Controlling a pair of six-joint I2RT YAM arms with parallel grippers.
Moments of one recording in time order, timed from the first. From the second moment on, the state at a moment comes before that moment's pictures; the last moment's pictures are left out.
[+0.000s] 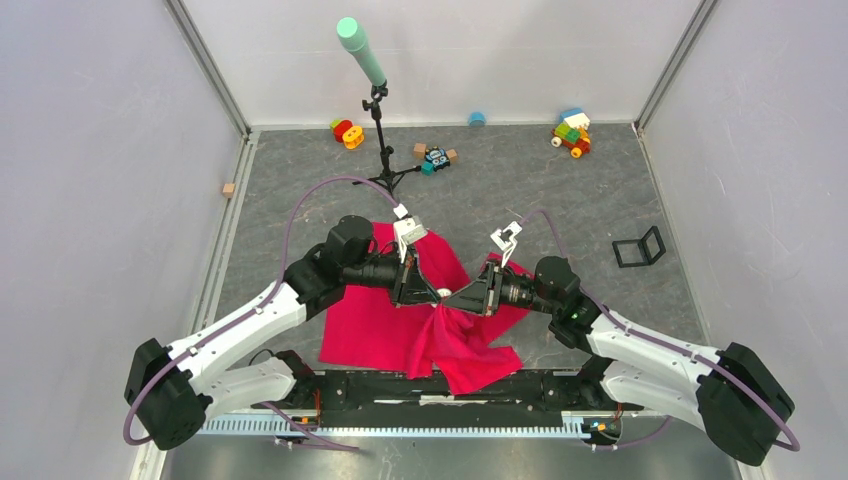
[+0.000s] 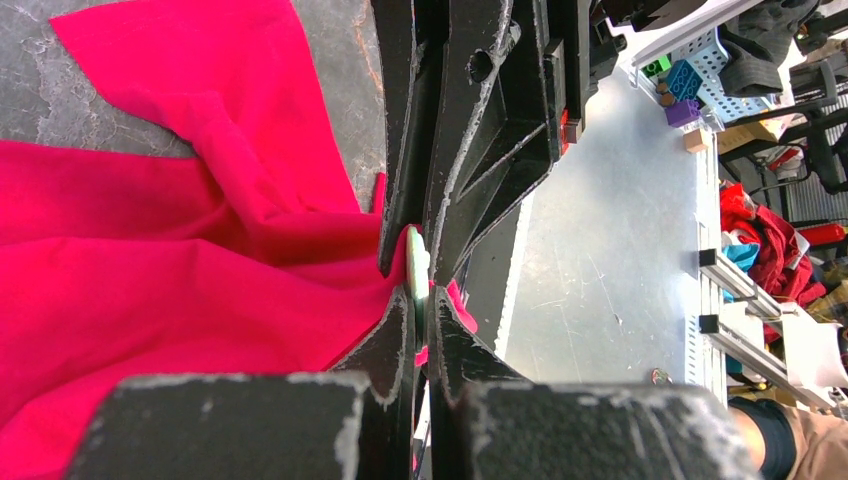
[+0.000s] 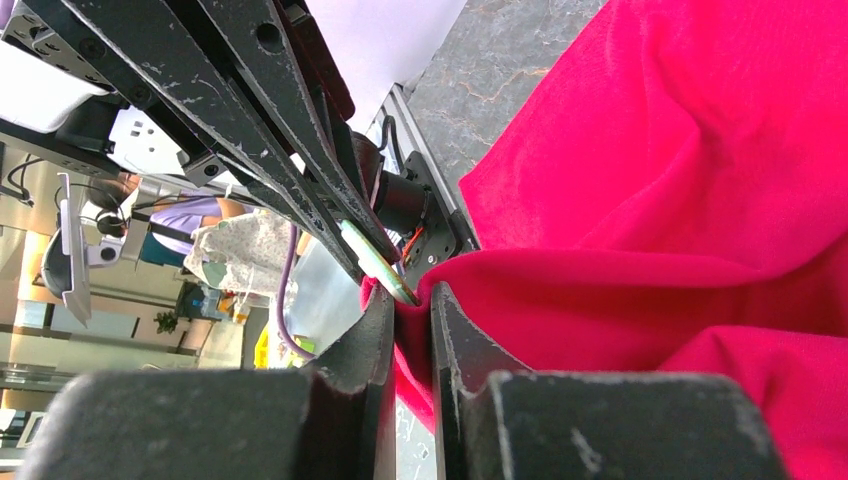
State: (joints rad) left arm -0.75 1.04 0.75 -0.16 0.73 -0.32; right arm 0.76 0.99 0.33 0.54 -0.52 0.89
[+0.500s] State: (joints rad) left arm -0.77 1.05 0.77 -0.17 0.66 -0.29; right arm 0.75 0.97 0.31 0.56 -0.46 0.91
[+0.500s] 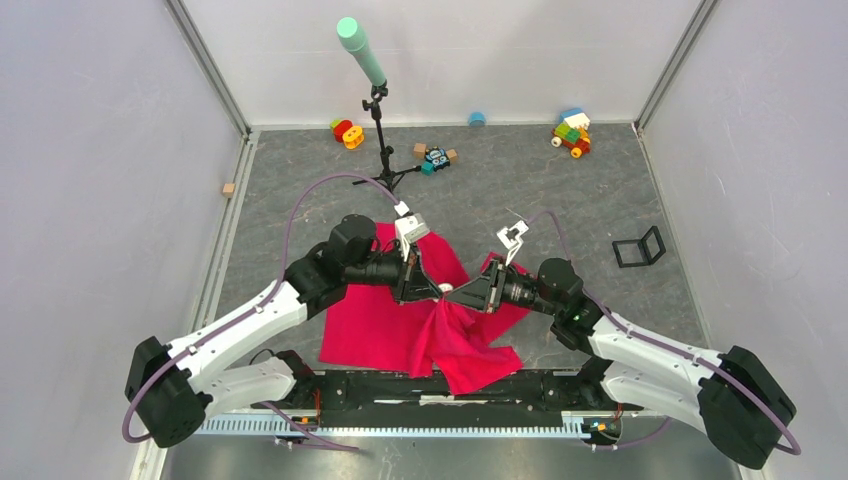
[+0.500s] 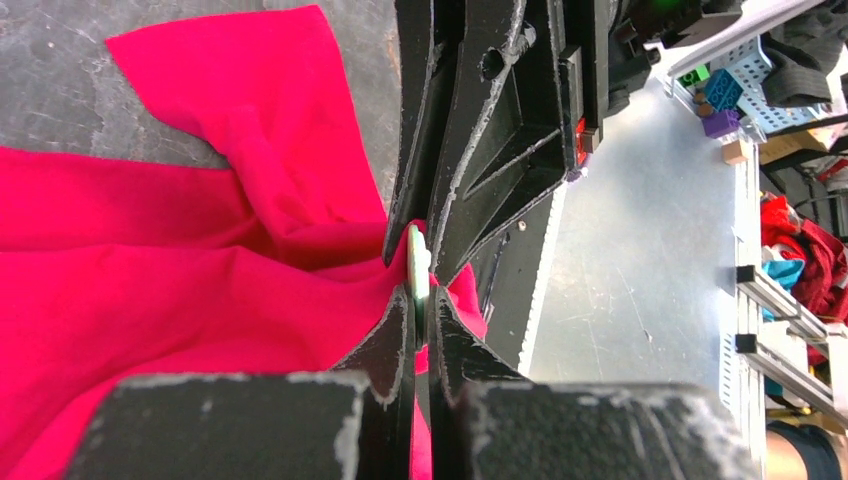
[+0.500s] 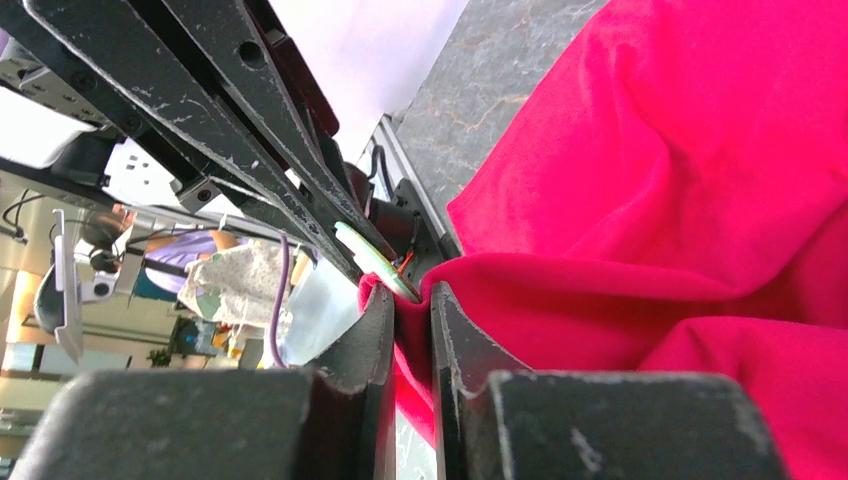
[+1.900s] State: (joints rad) left arm -0.37 1.28 0.88 -0.37 0.11 -0.51; right arm 0.55 0.83 0.55 -0.27 0.23 0.42
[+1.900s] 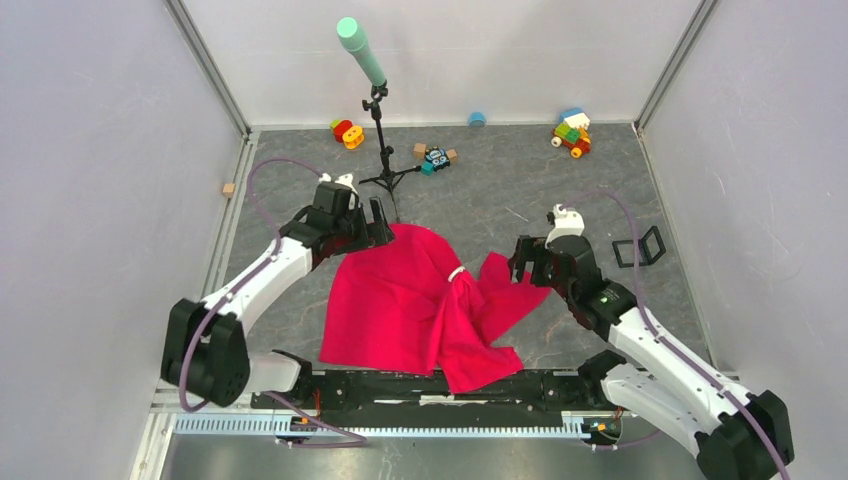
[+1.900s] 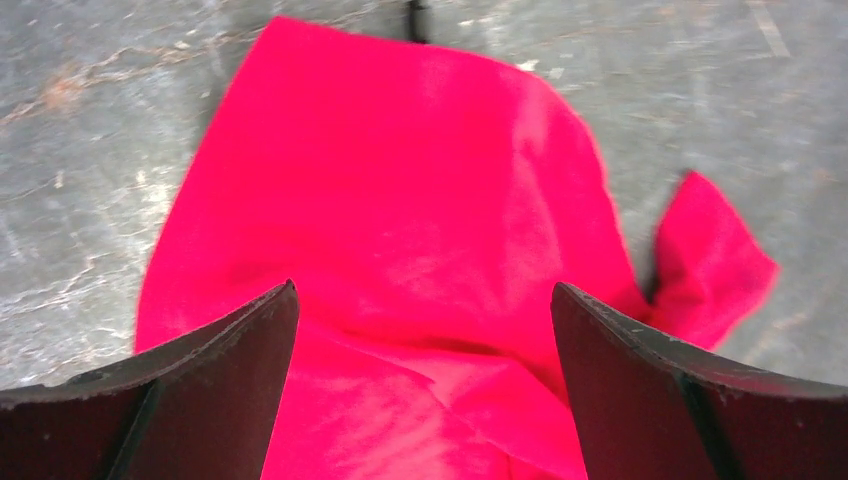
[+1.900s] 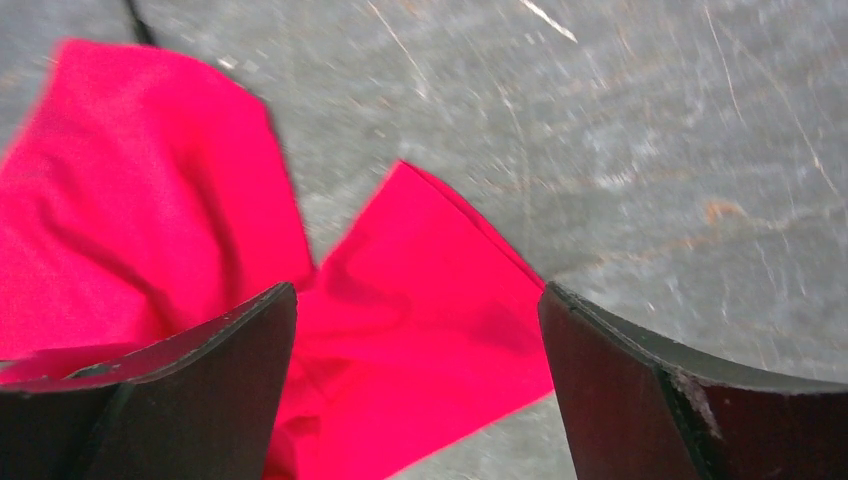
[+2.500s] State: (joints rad) left arm -0.37 1.72 1.11 -0.42 -0.22 -0.47; right arm 0.27 1.01 0.35 -0.16 0.06 0.38
